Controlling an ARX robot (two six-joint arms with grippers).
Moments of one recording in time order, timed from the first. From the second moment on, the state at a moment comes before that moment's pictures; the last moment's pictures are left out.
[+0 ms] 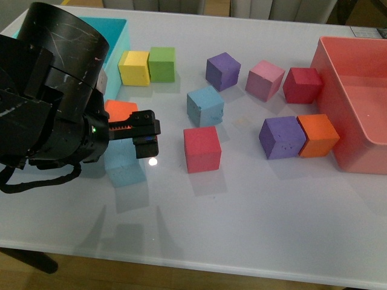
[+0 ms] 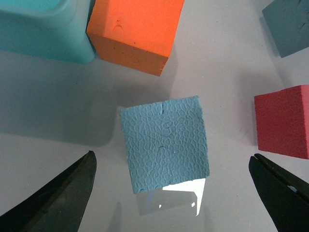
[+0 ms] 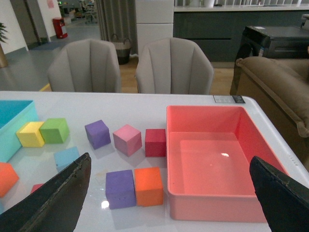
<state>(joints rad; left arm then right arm) -0.39 2.10 0.86 0.29 -0.14 -0.46 0.00 0.00 0.02 0.00 0.00 -0.01</state>
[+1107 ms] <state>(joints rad) -0.42 2.25 0.96 0.24 -0.21 -0.44 0.00 0.00 0.02 0.00 0.00 -0.01</state>
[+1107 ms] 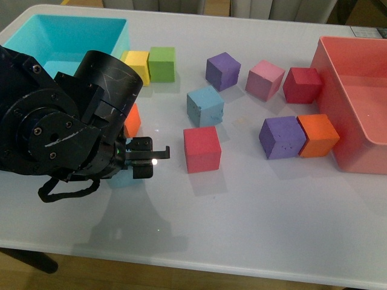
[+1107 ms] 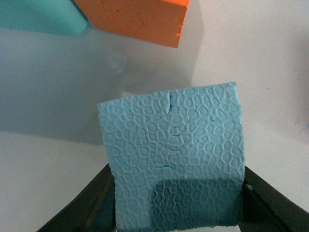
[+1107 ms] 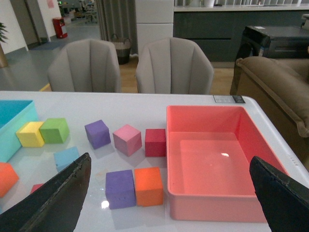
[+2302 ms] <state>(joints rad) -0.53 2.24 1.43 -0.02 -0.16 -0.02 0.00 0.00 0.02 0.00 0.00 -0.01</state>
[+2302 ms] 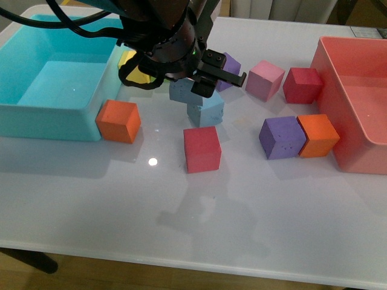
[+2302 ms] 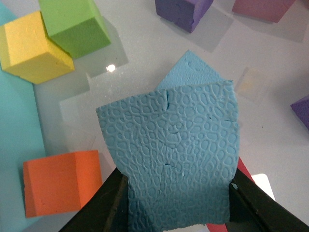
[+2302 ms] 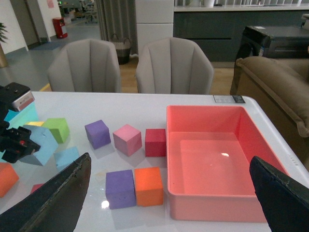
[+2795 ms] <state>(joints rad) -0.53 2.38 1.61 -0.08 -0.13 0.07 0.00 0.00 0.02 0.00 0.00 -0.01</state>
